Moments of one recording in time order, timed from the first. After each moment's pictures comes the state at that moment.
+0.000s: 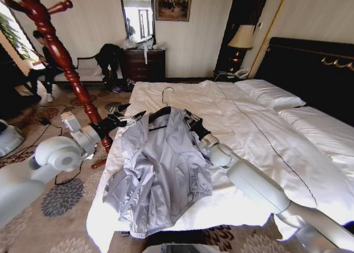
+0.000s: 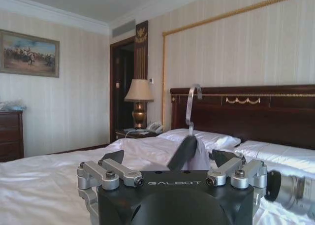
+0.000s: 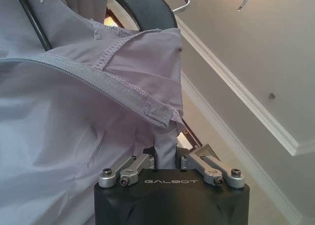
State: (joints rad) left arm 0.96 -0.34 -0.34 -2.19 -1.24 0.09 0.06; right arm -0.60 0.90 -0.15 1.67 -0.27 0.01 0.21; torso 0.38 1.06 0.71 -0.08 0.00
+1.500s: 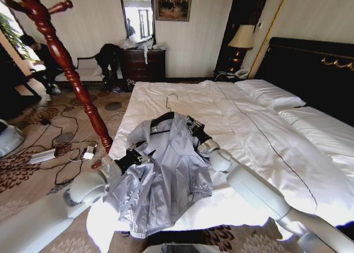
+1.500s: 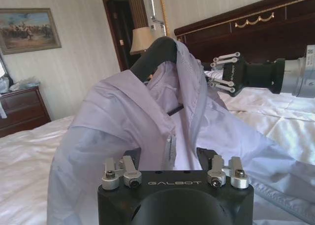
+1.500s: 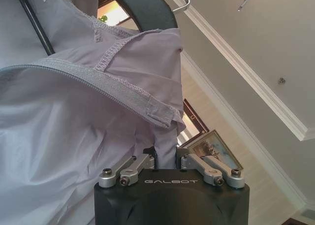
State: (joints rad) left arm 1.10 -0.49 -0.14 -2.18 -0.72 0.16 -0.07; right arm -0.62 0.90 -0.18 1.68 -0.27 -0.05 0.21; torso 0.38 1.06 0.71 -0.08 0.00
